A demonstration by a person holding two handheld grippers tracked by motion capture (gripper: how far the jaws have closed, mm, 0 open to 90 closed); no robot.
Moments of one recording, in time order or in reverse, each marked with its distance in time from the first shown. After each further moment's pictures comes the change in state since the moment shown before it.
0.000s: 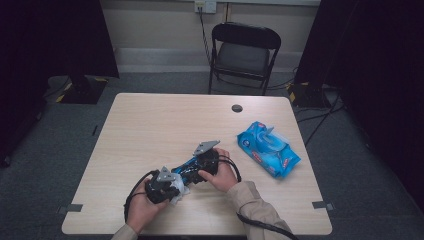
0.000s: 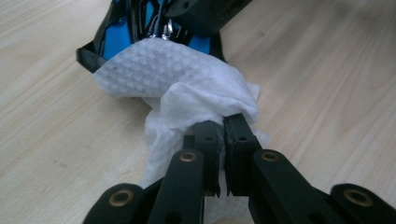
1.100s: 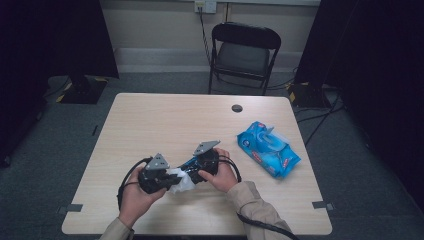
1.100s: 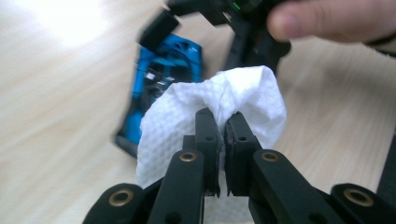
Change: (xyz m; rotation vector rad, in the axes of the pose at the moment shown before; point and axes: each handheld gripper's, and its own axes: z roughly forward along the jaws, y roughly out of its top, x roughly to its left) left arm 0.011 0.036 -0.052 -0.167 -0.040 -0.003; right arm 0.000 -0.001 0.000 -0.008 0.000 0.001
